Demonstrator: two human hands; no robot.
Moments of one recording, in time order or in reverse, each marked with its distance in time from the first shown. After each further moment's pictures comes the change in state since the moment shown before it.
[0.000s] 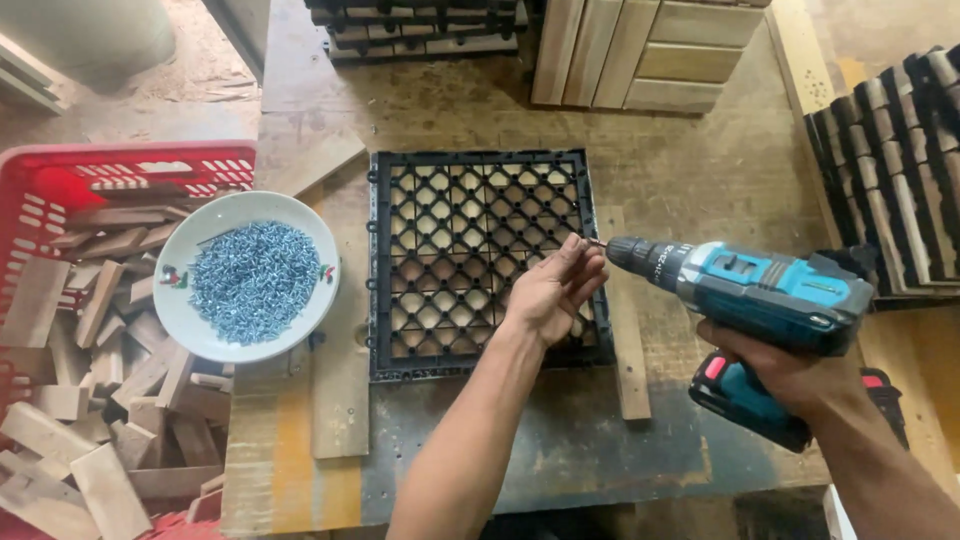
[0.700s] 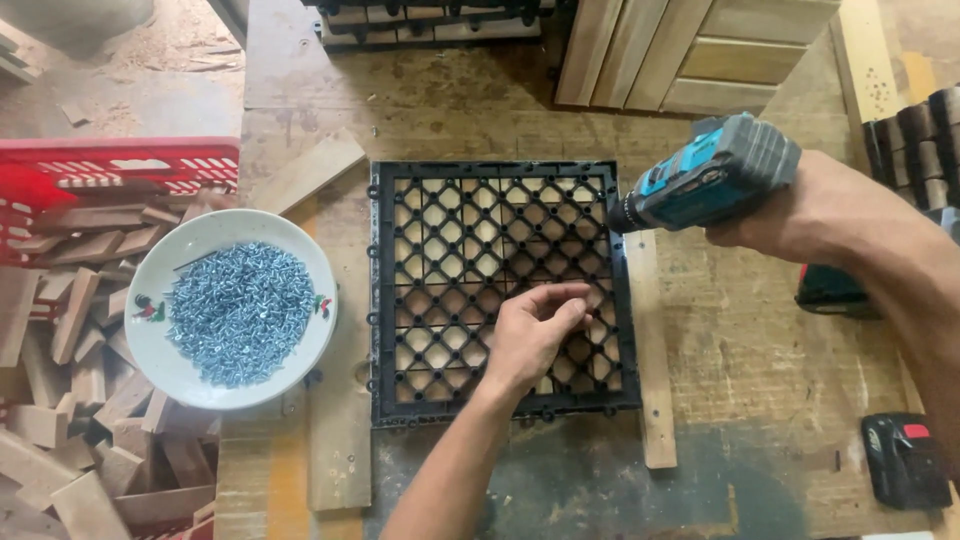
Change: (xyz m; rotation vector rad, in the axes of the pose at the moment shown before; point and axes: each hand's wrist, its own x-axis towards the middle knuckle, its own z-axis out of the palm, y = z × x) left_hand -0.012 0.036 -0.034 0.644 -0.088 0.362; right_hand 0.133 -0.143 0.048 -0.773 -0.441 0.216
